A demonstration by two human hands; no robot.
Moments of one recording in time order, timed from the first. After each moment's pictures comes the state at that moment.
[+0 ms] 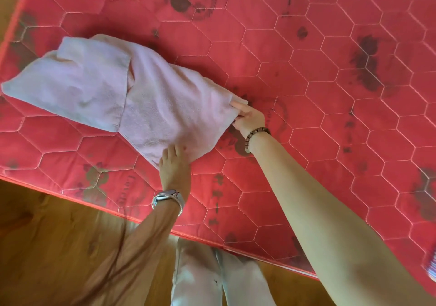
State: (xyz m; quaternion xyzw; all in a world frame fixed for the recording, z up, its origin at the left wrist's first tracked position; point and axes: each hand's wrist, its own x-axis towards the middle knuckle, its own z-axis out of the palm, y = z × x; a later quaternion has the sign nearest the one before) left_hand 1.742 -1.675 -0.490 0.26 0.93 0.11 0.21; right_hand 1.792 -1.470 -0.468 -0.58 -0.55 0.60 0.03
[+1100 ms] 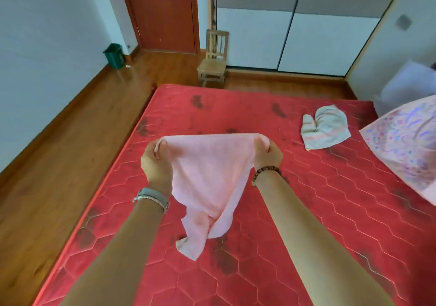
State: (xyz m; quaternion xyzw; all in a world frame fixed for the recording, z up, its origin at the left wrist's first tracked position) left_hand 1.603 -1.485 -0.081 0.16 0.75 0.64 0.09; right_hand 1.784 -1.354 -0.066 -0.56 -0.47 0.50 0.46
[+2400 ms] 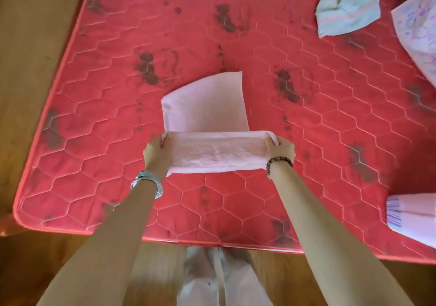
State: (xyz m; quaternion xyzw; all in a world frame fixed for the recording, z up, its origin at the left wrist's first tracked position) left_hand 1.698 -1.606 -0.320 0.17 0.87 0.35 0.29; right_hand 1.938 -1.454 -0.294 -0.76 -0.51 0.39 0.13
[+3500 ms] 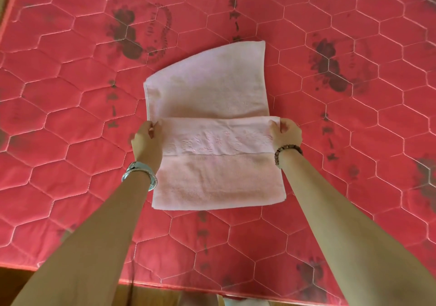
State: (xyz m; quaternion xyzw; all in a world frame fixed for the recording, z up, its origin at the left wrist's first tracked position) left_hand 1.652 -1.544 -0.488 0.17 0.89 0.36 0.24; right_hand 1.895 -1.366 -0.487 -0.70 -0.55 0.42 0.15
